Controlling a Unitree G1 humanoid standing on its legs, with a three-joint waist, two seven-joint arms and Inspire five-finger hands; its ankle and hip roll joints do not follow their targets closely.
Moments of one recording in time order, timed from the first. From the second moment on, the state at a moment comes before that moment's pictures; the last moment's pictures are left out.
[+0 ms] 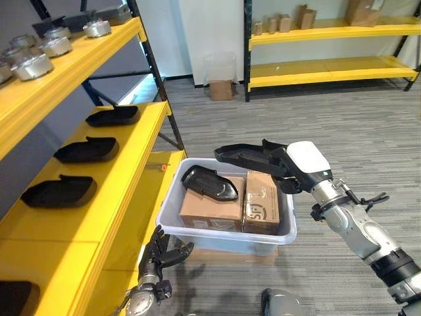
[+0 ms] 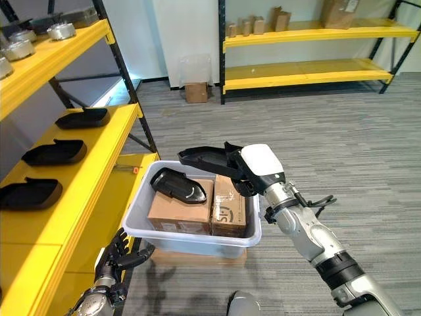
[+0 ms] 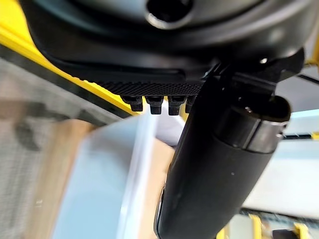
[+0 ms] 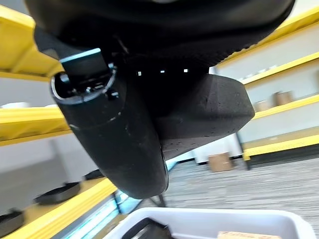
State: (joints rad) left arm 0.23 0.26 -0.13 0.36 -0.43 -0.15 0.18; right arm -0.38 -0.76 0.43 0.13 -0.55 -0.13 -0.23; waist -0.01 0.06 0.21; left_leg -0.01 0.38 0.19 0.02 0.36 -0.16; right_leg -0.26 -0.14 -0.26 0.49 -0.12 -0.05
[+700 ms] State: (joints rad) left arm 0.10 0.32 -0.22 0.36 -0.37 -0.13 0.16; right arm -0.15 -0.71 0.16 -0.03 -0.55 -0.11 -0.30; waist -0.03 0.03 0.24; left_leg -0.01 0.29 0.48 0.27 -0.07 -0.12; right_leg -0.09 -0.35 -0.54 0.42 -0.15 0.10
